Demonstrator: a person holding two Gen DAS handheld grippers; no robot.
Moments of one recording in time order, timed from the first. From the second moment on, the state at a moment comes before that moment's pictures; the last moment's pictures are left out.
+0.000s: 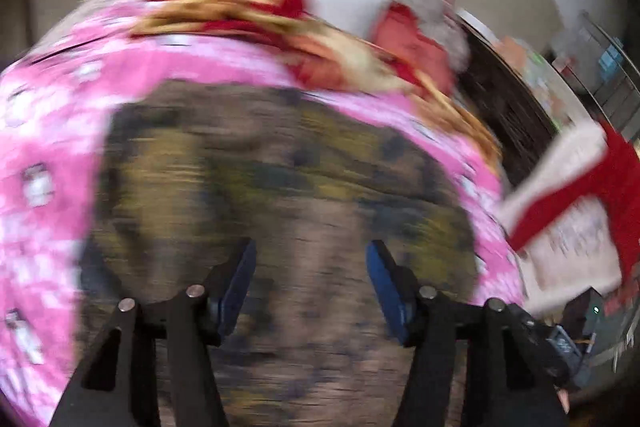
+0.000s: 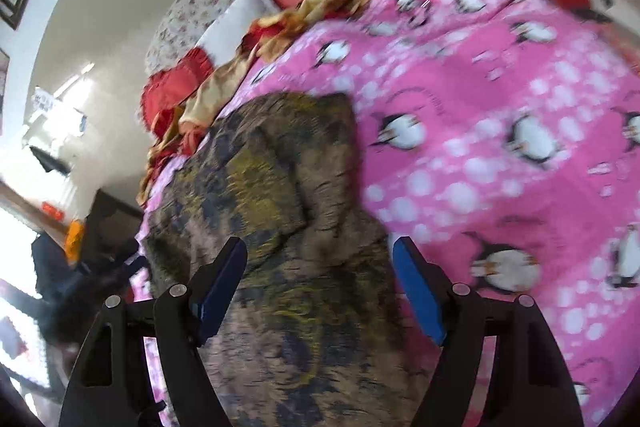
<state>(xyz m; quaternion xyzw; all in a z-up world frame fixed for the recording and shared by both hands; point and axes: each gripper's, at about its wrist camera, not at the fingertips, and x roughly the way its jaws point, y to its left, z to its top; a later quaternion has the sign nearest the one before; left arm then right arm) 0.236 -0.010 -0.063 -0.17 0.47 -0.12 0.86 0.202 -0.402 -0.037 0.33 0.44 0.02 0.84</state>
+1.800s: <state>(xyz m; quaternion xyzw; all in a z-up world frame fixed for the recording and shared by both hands) 0.296 0.109 -0.129 -0.12 0.47 0.04 0.87 0.314 -0.383 -0.057 0.19 0.48 -0.07 0.85</state>
